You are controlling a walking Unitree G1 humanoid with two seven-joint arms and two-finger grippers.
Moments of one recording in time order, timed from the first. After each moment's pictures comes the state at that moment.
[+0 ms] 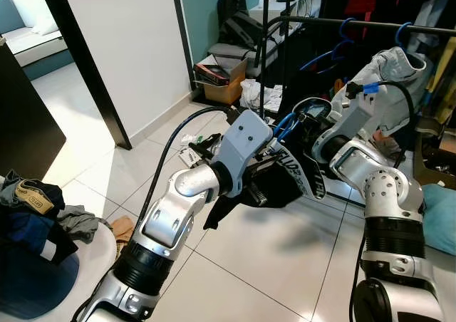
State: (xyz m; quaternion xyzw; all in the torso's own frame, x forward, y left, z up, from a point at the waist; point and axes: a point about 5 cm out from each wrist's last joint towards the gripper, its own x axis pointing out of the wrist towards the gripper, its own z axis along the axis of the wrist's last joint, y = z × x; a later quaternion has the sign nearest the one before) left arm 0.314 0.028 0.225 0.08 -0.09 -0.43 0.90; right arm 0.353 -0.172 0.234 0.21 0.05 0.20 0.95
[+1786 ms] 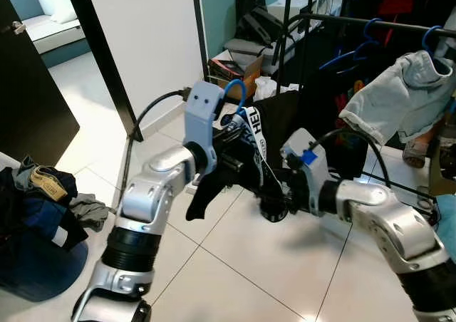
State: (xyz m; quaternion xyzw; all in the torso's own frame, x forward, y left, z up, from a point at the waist) left arm 0.338 0.077 0.242 -0.02 -0.03 -0.33 0.94; right arm 0.294 -0.167 0.192 -0.15 0.14 0.43 0.88
